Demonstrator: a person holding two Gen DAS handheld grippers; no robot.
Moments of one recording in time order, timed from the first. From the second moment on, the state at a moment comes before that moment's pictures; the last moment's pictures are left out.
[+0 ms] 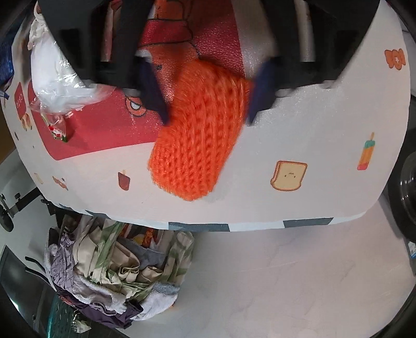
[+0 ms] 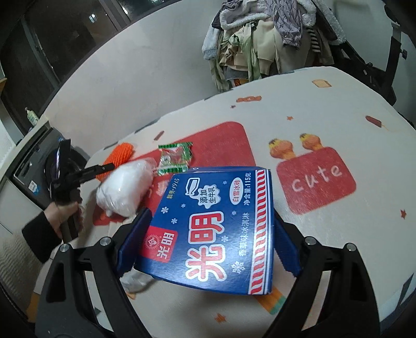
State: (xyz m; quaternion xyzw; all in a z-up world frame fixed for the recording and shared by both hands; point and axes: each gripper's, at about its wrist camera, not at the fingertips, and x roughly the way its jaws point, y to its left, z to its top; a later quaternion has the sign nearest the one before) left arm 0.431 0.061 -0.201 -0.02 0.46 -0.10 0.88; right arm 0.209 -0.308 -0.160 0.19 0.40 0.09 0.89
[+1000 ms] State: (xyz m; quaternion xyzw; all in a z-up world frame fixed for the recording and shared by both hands) left arm 0.130 0.071 -0.115 0.01 0.39 -0.21 0.90; right arm 0.103 -0.265 -0.120 0.16 0.38 0.15 0.90
